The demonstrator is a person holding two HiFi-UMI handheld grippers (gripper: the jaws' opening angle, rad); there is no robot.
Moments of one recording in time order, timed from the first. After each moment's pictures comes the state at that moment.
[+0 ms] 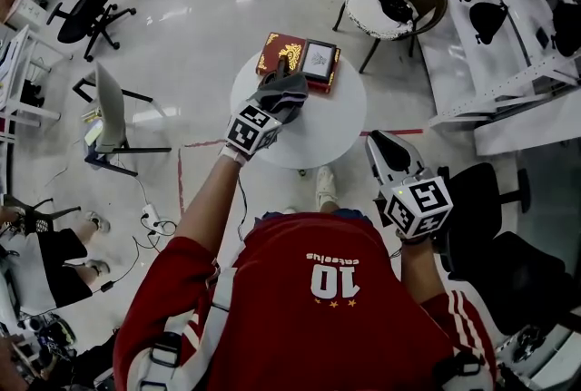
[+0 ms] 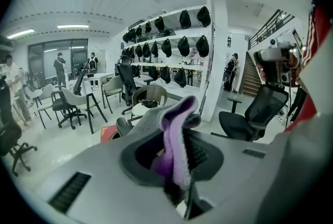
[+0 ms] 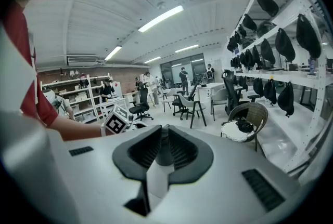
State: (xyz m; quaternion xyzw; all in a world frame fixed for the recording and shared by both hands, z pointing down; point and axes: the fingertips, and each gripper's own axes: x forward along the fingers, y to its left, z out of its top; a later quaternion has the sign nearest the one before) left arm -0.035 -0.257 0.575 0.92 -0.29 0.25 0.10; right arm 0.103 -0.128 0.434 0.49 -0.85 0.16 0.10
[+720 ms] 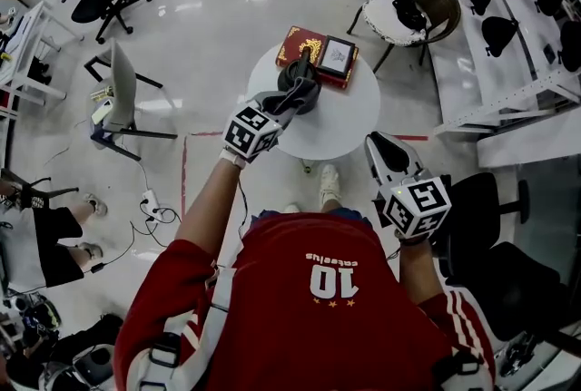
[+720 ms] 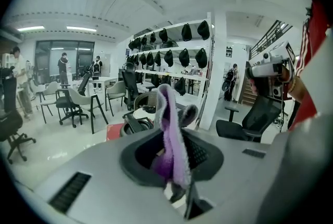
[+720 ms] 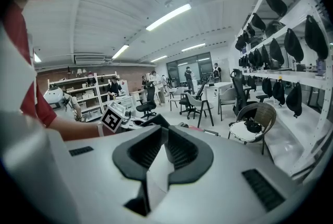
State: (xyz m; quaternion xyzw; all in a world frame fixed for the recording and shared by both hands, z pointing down) left arm -0.085 -0.205 0.545 0.93 -0.30 0.20 0.11; right arm 0.048 -0.096 0.430 0.46 -0.87 0.16 0.11
